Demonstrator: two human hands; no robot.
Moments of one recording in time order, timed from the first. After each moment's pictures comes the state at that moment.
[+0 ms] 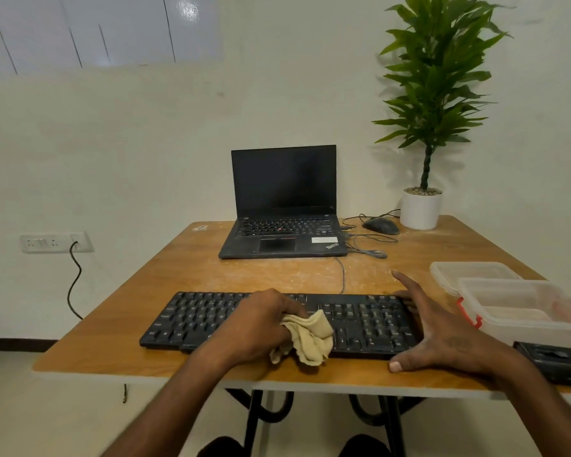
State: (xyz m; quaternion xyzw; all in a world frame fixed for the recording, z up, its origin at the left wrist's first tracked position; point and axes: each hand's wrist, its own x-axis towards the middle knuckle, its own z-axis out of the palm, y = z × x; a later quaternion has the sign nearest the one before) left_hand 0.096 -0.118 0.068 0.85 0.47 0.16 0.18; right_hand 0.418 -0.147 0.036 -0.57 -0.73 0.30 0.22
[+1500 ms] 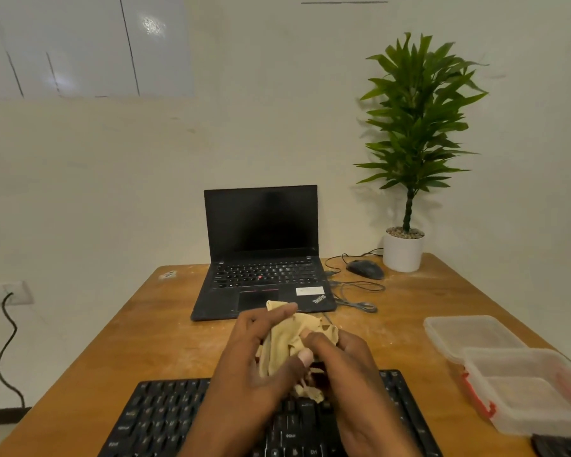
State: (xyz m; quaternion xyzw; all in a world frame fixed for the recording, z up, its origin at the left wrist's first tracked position) left_hand 0.104 -0.106 0.120 0.68 0.38 0.48 0.39; right_hand 0.246 -0.121 0.123 -0.49 -0.40 0.52 0.58
